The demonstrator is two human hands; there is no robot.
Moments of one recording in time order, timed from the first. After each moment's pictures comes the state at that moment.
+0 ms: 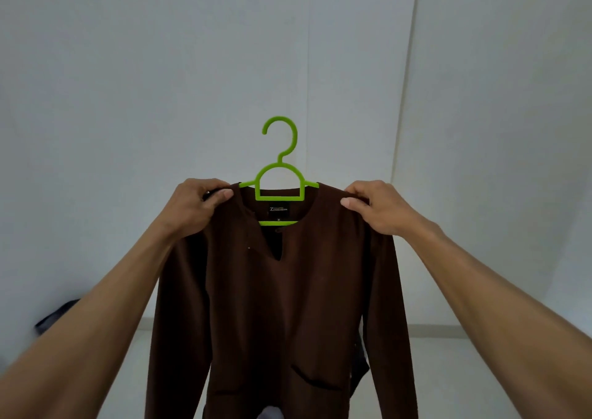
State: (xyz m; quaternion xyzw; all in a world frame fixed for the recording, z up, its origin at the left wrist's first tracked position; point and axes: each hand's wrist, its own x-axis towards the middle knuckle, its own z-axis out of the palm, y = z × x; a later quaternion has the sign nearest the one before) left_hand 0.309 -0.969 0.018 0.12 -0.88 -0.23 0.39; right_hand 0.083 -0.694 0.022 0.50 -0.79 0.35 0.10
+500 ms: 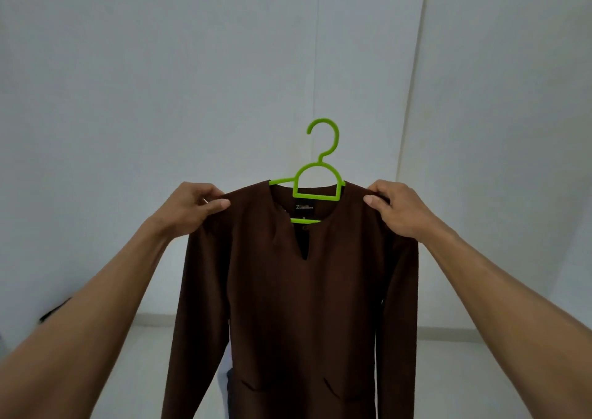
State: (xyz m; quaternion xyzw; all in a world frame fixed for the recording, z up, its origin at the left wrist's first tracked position) left_hand 0.325 -0.993 0.011 0.16 -0.87 -0.34 0.32; right_hand 0.076 -0.678 0.018 0.46 -0.81 0.35 0.13
